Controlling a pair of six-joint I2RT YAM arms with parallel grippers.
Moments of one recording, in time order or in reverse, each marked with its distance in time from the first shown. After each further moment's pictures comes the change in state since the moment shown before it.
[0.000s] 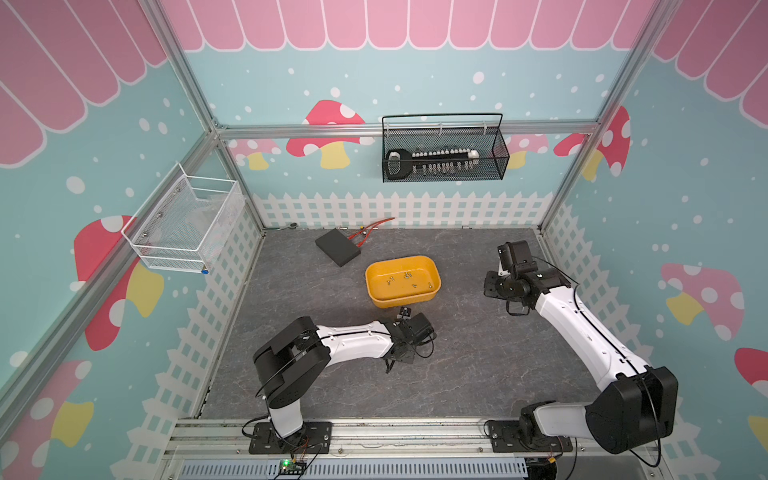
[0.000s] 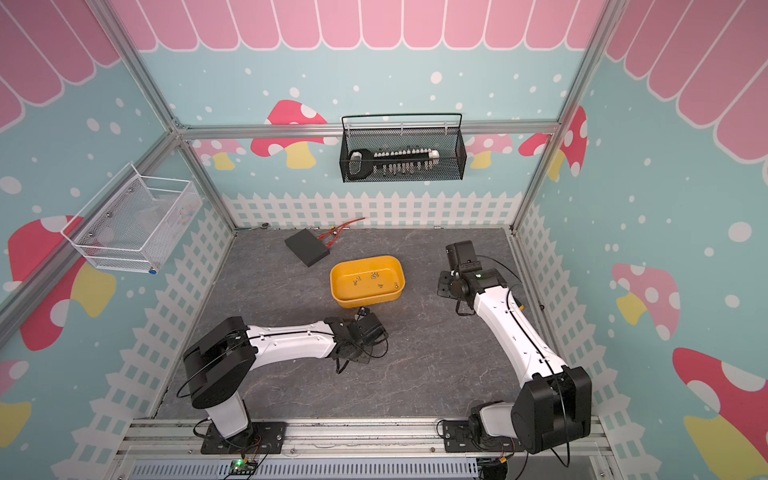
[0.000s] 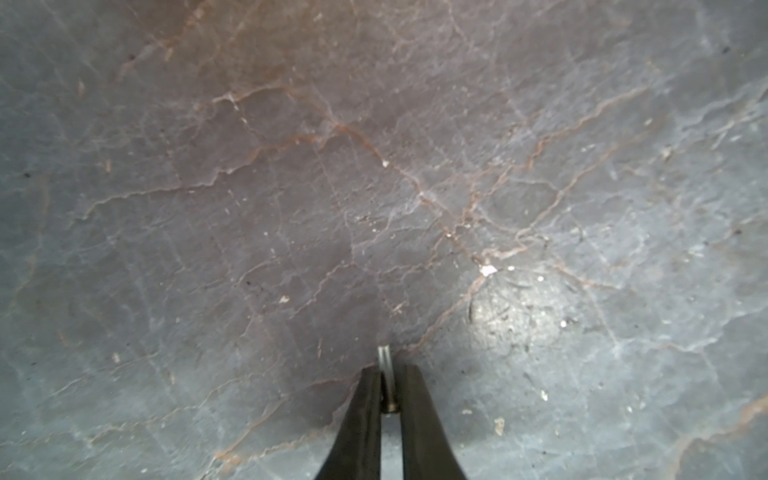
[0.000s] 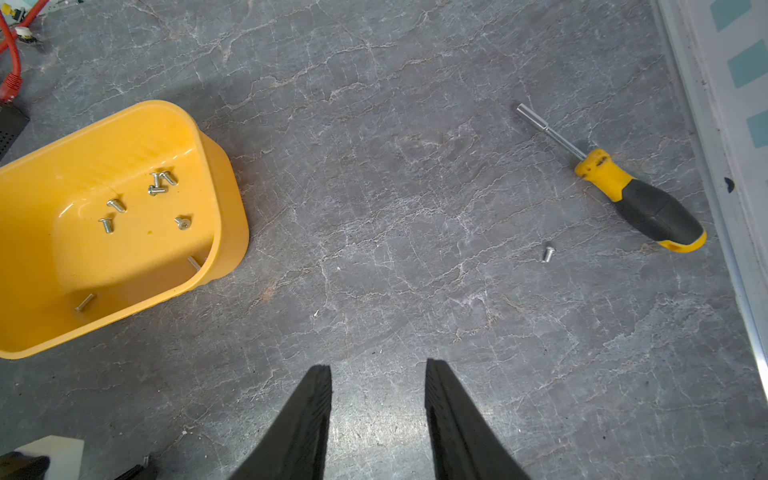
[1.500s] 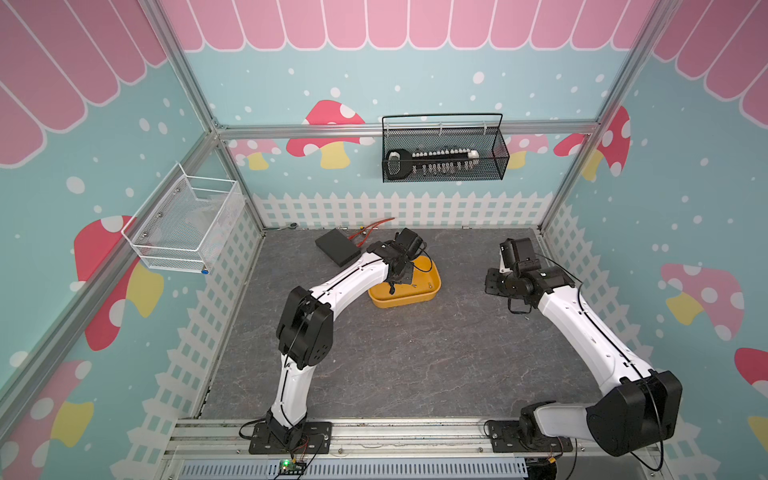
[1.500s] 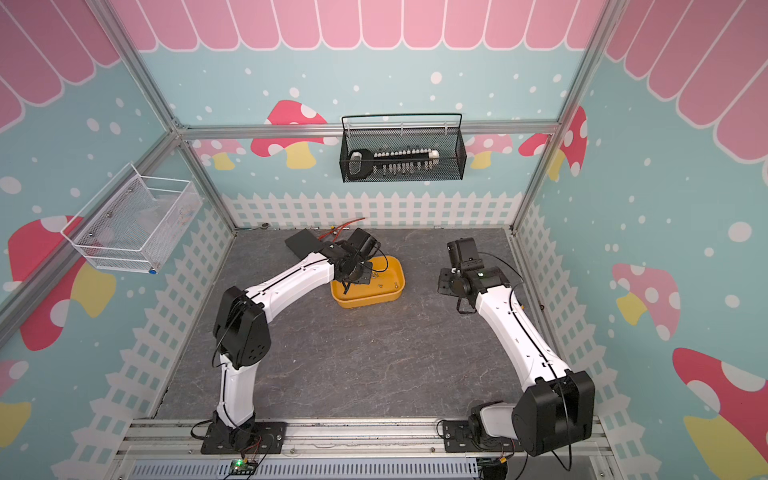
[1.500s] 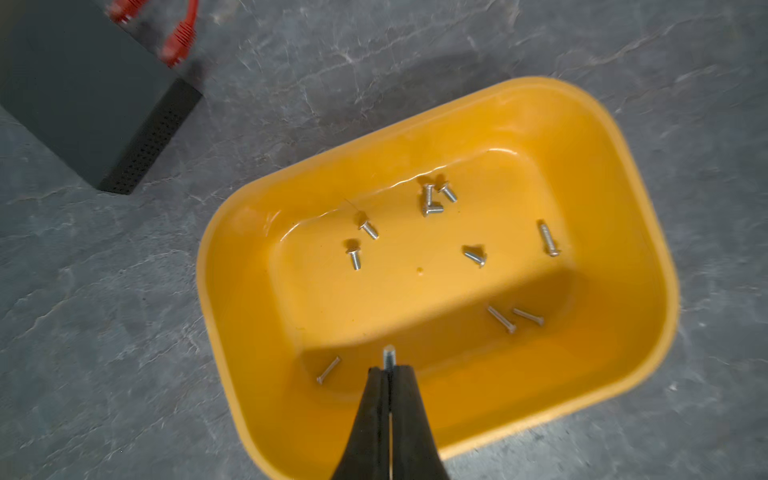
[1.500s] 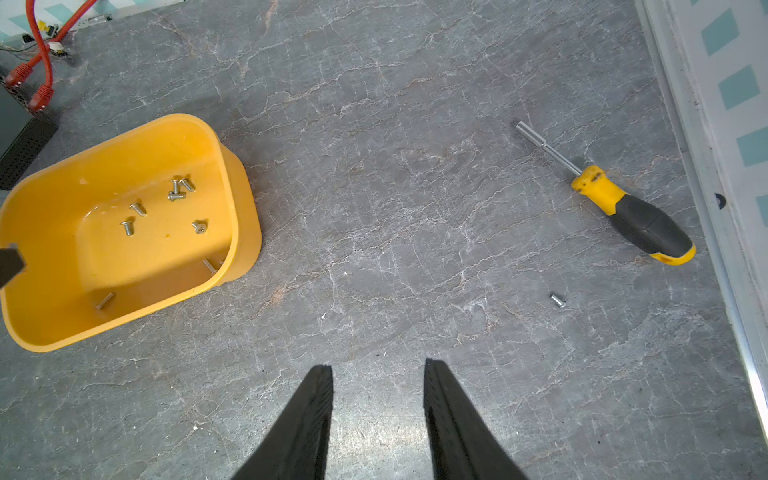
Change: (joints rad) left arm 0.360 0.309 0.789 -0.272 -0.006 0.302; right arm 0.000 -0.009 0.034 -0.015 -0.005 -0.017
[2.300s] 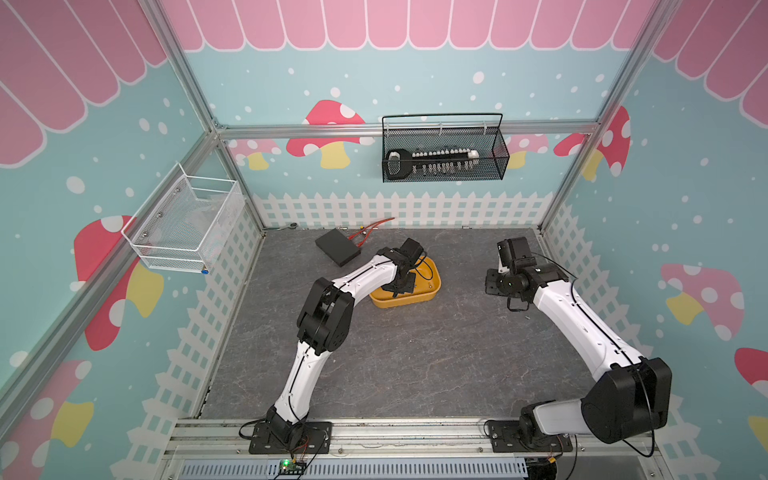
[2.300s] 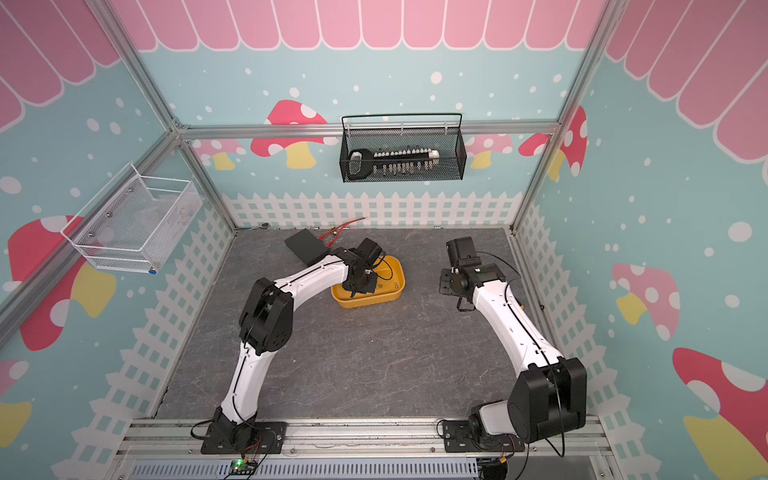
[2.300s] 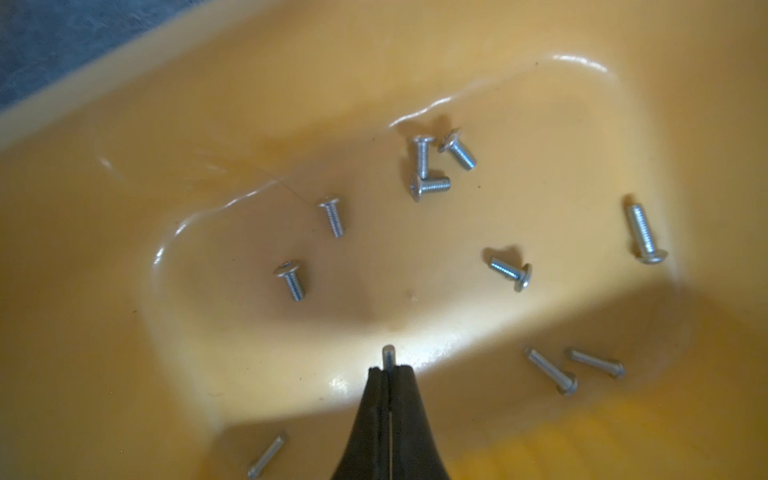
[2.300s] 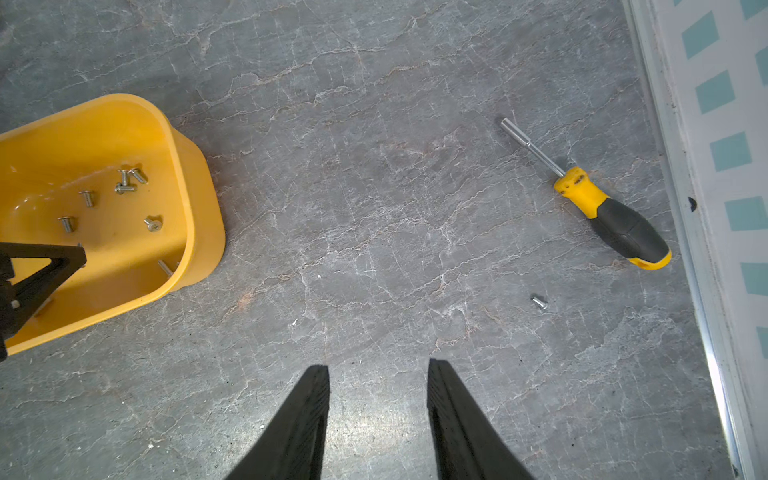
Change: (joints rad) left arm 0.016 0.174 0.051 0.005 0.106 0.023; right arm -0.022 0.058 0.005 0.002 0.032 -0.050
